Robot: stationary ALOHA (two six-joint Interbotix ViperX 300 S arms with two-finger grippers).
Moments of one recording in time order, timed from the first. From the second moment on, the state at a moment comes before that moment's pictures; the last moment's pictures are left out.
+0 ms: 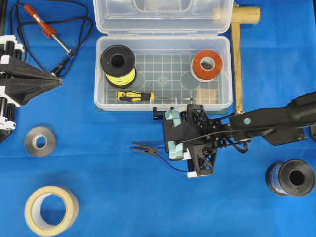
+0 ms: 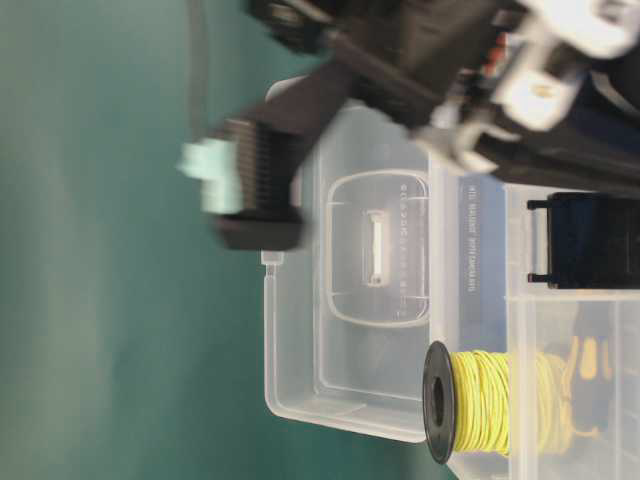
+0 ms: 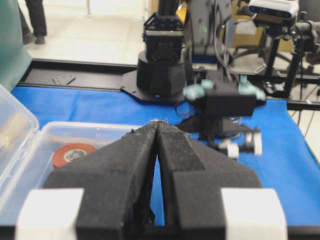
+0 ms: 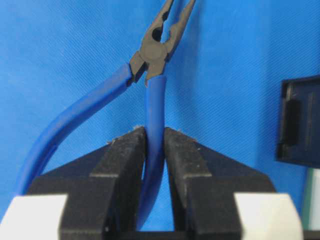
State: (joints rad) left arm 0.02 -0.96 1.19 -0.04 -0.32 -0.01; right arm 0.16 0.17 0.55 -0.04 0.20 0.28
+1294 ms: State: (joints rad) left arm 0.02 -0.97 1.19 -0.04 -0.34 -0.01; right arm 0.05 -0.72 1.00 -0.12 0.20 0.29
